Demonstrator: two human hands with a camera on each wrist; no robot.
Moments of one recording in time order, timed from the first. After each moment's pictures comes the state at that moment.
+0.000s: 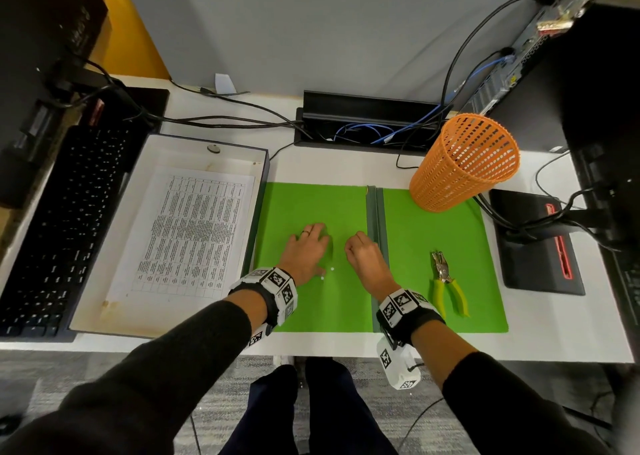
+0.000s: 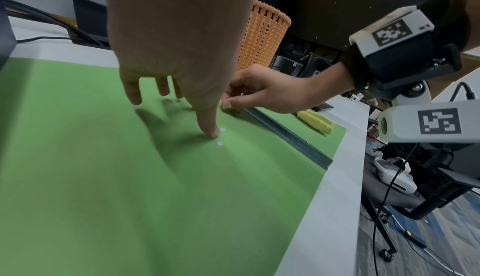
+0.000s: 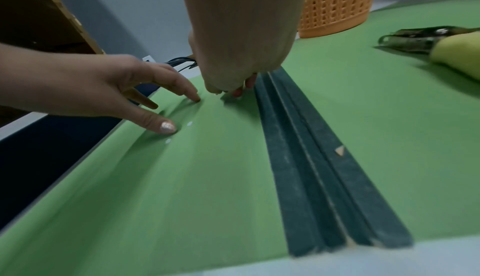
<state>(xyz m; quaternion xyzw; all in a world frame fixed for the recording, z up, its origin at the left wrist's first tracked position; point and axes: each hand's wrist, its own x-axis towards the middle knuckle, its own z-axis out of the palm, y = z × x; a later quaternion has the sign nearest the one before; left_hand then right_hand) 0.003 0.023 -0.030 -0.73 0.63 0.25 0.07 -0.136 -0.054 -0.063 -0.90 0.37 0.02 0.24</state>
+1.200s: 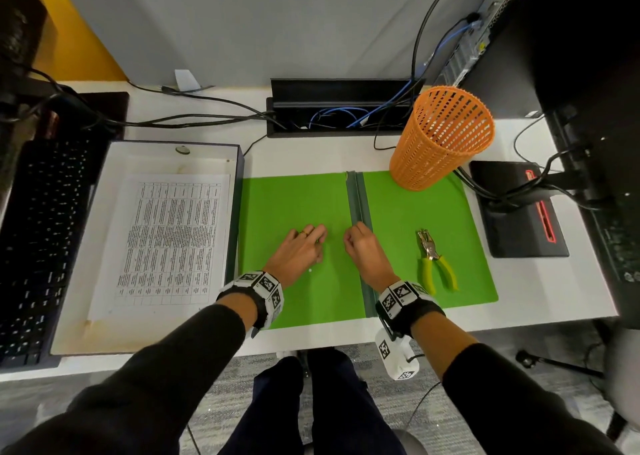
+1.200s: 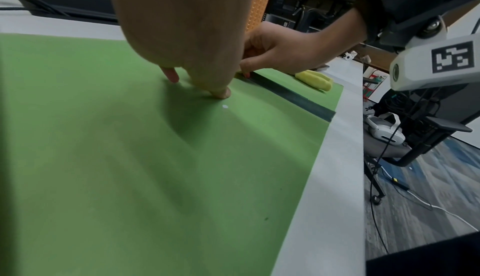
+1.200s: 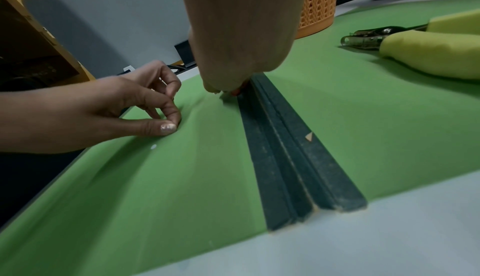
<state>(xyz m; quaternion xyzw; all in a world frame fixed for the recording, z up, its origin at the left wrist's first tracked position) -0.005 0.027 -0.048 -0.64 0.75 0.16 0.01 -0.158 -0.054 -0.058 -0.87 0.42 -0.07 0.25</state>
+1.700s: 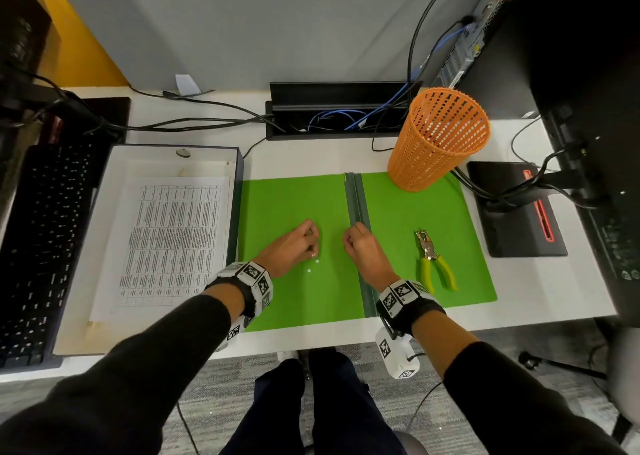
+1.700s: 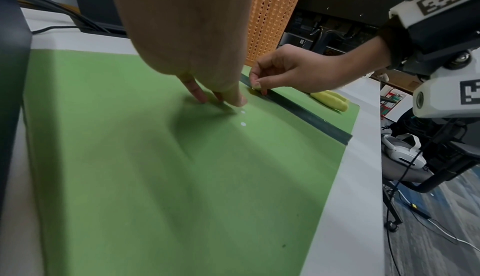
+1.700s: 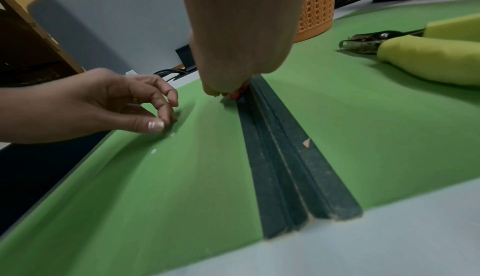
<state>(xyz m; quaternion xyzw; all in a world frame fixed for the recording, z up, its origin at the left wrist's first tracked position) 0.017 0.024 -0.049 -0.62 0.71 0.31 -0.12 -0.163 -0.056 -0.056 -0.86 0.41 -0.07 0.30</state>
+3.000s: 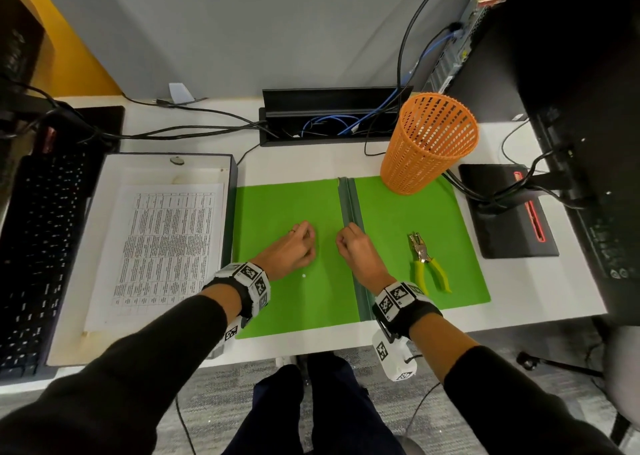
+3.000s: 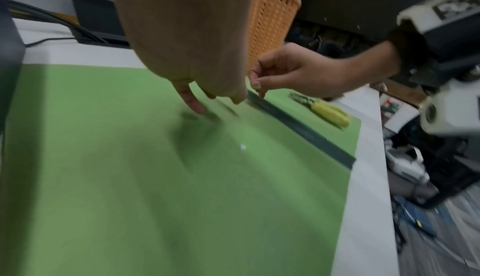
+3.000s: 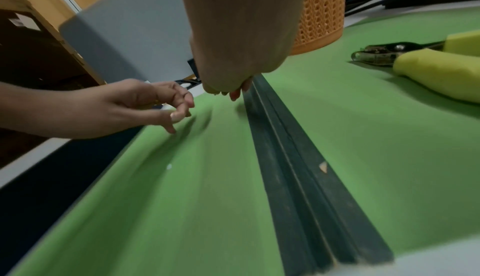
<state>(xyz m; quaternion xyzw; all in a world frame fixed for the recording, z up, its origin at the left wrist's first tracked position) 0.017 0.014 -0.051 -0.59 0.76 0.25 -0.11 -0.158 -0.060 -0.052 -0.88 0.38 -0.13 0.27</state>
